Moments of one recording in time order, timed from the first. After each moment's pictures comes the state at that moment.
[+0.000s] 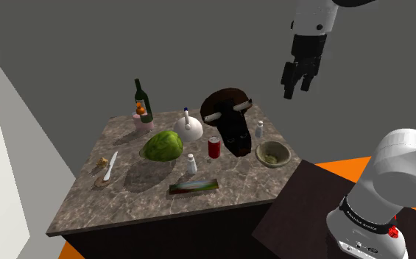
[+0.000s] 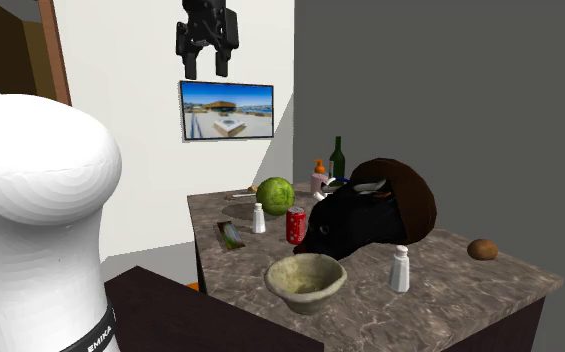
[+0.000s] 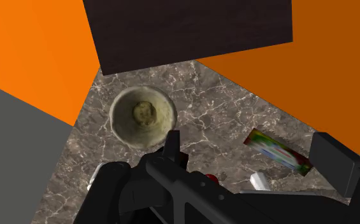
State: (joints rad) arm -0.02 -0.79 0.02 -2.32 0.05 1.49 0.17
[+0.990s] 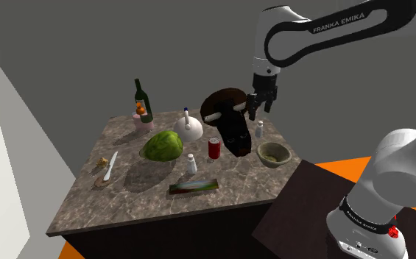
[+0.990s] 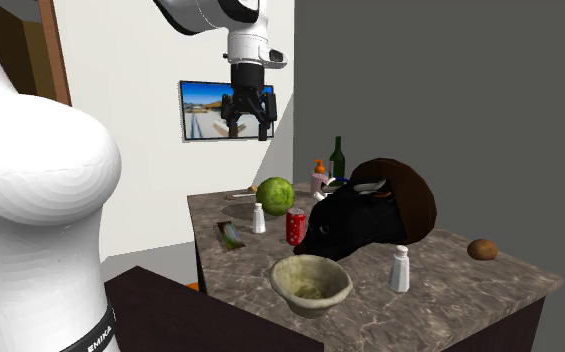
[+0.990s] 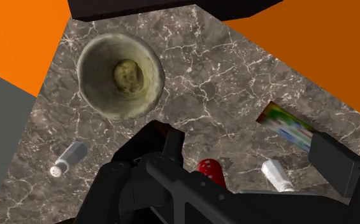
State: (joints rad) arm -0.02 -0.45 0.01 -2.40 0.03 1.92 0.11
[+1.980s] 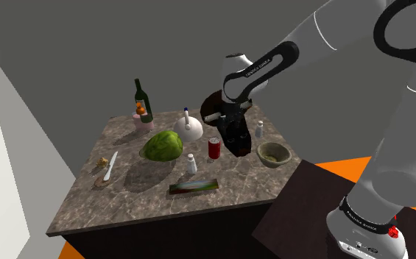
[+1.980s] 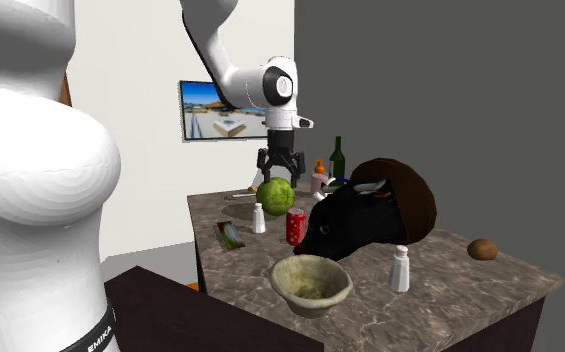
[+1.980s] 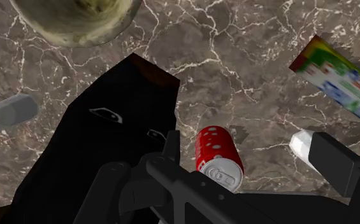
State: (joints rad) arm -0.03 0.12 0.00 -2.19 0.02 2.29 0.06
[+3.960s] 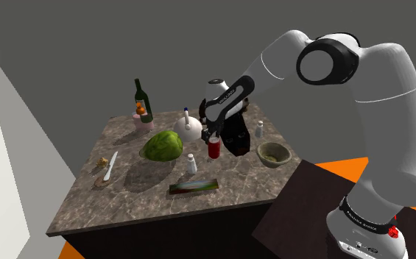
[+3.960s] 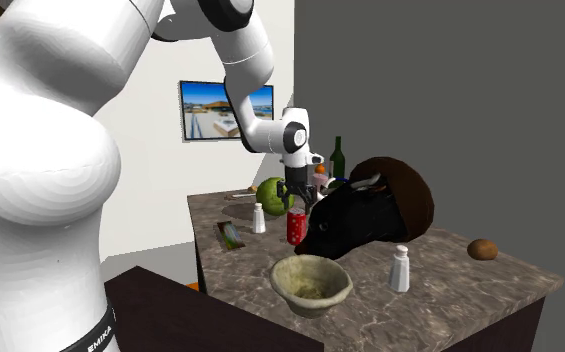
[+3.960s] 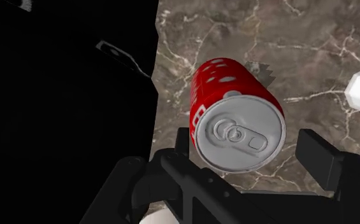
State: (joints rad) arm -0.03 0.58 0.01 -1.85 0.00 2.51 0.04
